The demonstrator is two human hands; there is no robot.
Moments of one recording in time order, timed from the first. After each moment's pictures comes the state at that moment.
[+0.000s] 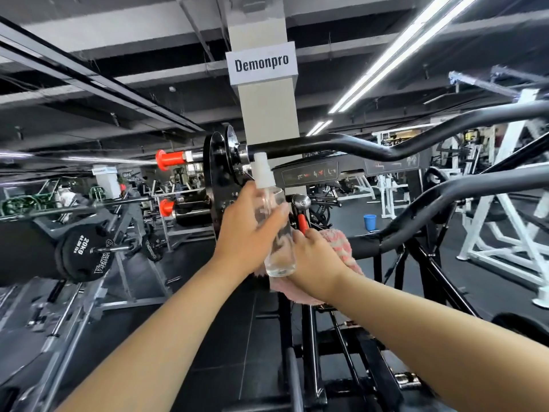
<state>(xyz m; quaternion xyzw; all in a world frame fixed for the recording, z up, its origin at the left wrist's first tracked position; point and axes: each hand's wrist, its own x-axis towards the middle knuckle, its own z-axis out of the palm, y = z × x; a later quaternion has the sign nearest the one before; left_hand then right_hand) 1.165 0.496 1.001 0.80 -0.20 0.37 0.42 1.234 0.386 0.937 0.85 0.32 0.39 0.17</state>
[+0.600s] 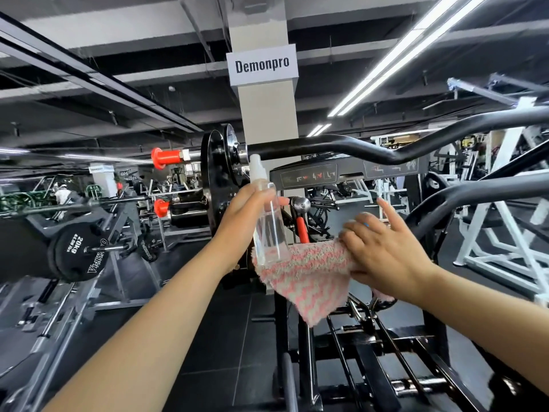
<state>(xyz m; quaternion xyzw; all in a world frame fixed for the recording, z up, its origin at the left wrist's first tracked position) 1.184 0.503 1.013 0.77 -0.17 0.24 0.57 1.231 0.285 0.951 0.84 0.26 0.45 0.16</state>
